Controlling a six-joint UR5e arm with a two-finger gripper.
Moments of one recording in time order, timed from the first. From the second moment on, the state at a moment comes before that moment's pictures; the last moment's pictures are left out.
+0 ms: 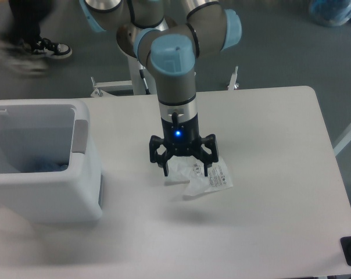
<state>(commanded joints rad) 2.39 -1.76 -1.94 -0.69 1.64 0.64</state>
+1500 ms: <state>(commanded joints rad) 2.28 -1.93 -1.98 -0.68 1.84 0.67</state>
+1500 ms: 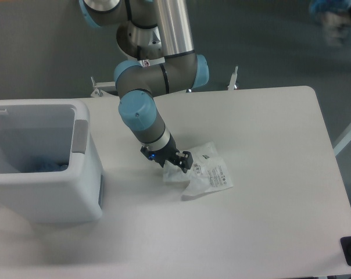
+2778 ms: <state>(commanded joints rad) 2.50 -1.71 -1.63 -0.70 1.06 0.17</state>
